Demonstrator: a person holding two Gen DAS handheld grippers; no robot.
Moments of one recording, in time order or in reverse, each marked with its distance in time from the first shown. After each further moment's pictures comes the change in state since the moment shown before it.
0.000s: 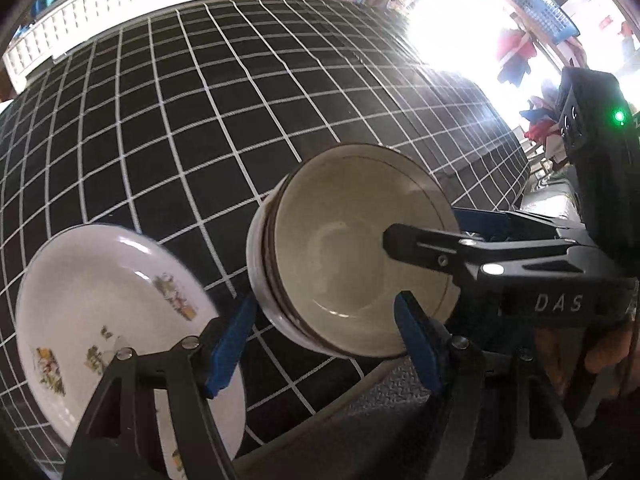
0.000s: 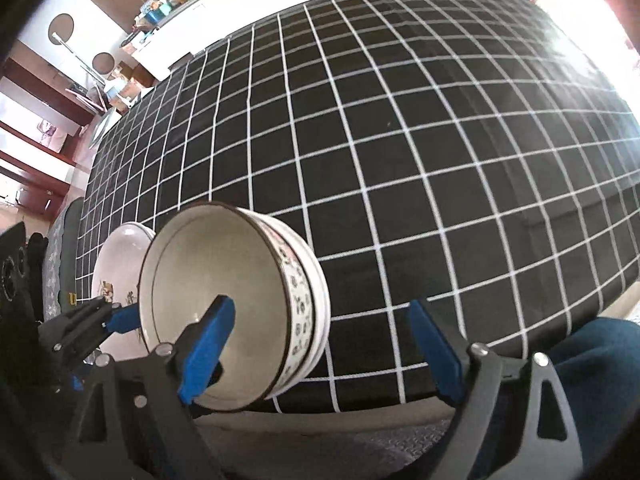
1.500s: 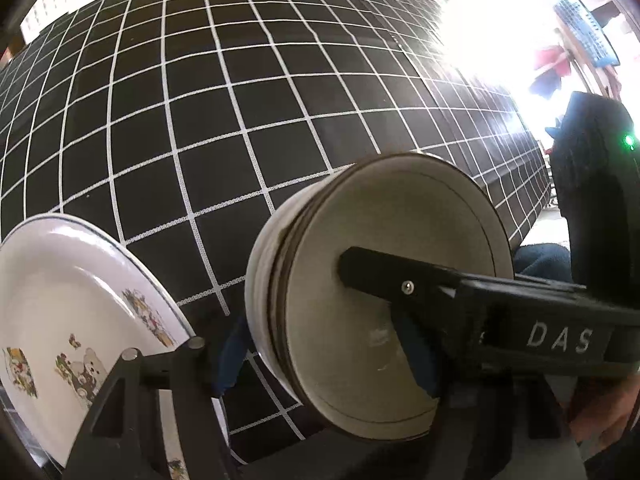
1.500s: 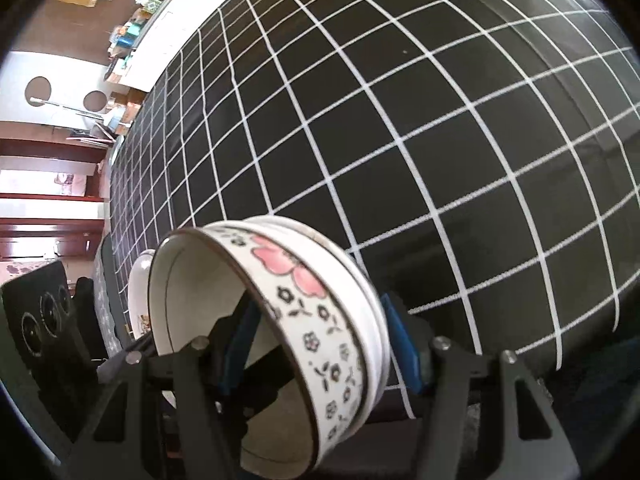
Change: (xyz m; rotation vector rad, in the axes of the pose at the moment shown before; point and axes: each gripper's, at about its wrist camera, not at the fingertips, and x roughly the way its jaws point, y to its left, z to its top) left arm 0.027 0.028 0.013 -0.142 0.072 0.007; right arm 0.025 -0.034 -0.003 0.231 0.143 0.182
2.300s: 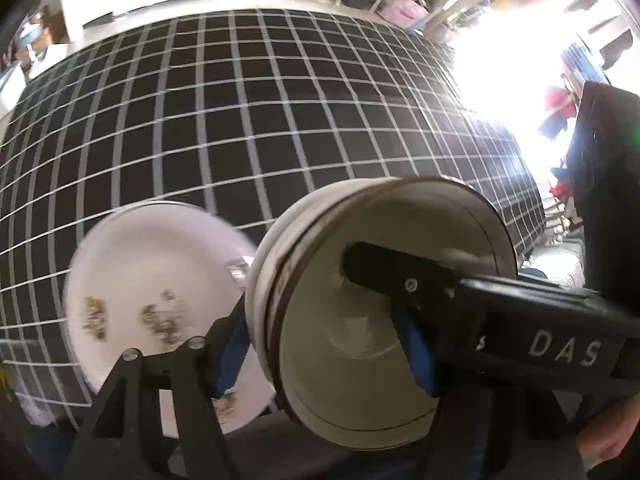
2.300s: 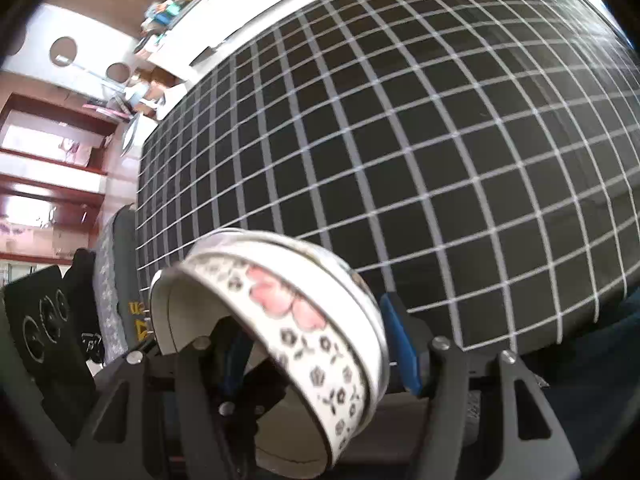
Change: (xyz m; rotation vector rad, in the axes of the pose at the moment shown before) left arm -0.090 0.011 -0.021 -0.093 -0.119 0.060; right arm -0.025 0.110 -0.014 -0.148 -0.033 -0.032
